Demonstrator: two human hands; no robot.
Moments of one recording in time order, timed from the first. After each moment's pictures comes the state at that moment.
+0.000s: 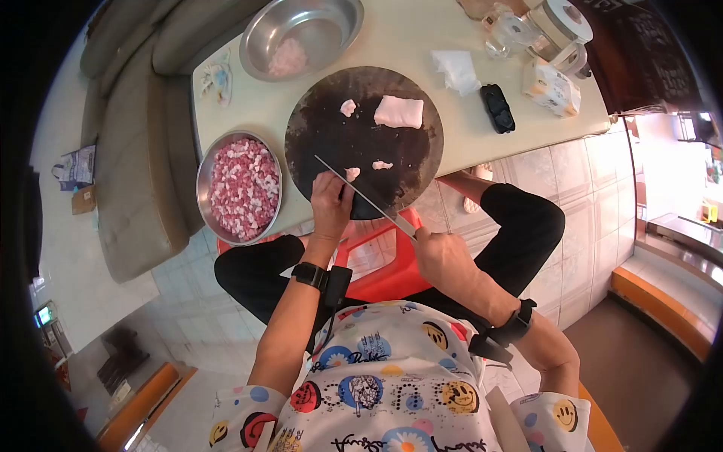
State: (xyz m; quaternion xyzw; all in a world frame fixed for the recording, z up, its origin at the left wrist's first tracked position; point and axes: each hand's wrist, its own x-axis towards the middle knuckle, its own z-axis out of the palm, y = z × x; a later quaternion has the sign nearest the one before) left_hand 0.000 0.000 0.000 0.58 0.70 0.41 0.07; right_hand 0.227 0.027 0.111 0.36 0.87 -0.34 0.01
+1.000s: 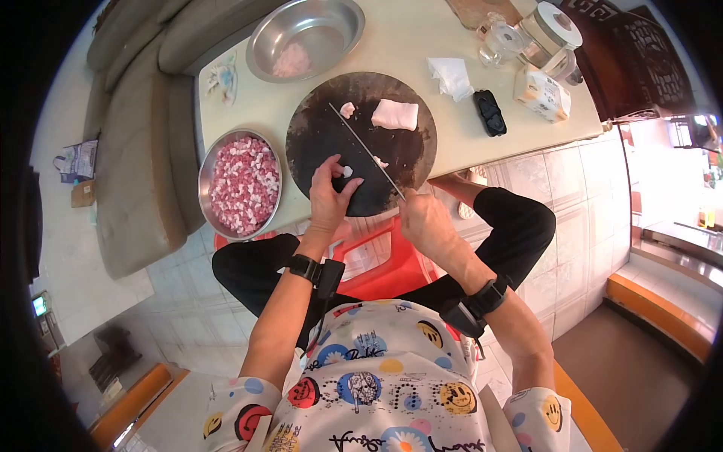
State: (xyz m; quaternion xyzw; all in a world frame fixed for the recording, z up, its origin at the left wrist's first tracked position) left_hand 0.002 0.008 0.010 0.49 0.72 0.46 0.16; right_hand 0.197 0.058 0.086 0.43 0.82 -0.37 -0.11
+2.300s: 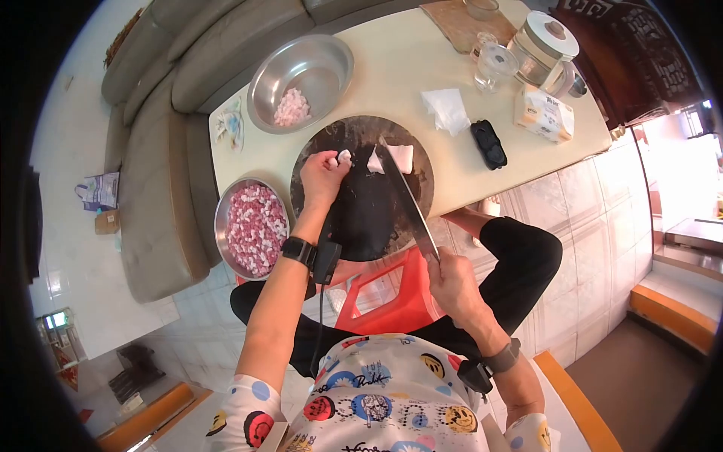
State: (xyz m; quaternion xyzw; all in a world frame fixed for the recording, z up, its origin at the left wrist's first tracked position) left_hand -0.043 0.122 0.010 0.42 0.79 0.42 0.14; right_hand 0.243 0.054 0.113 0.54 0.66 -0.50 -0.14
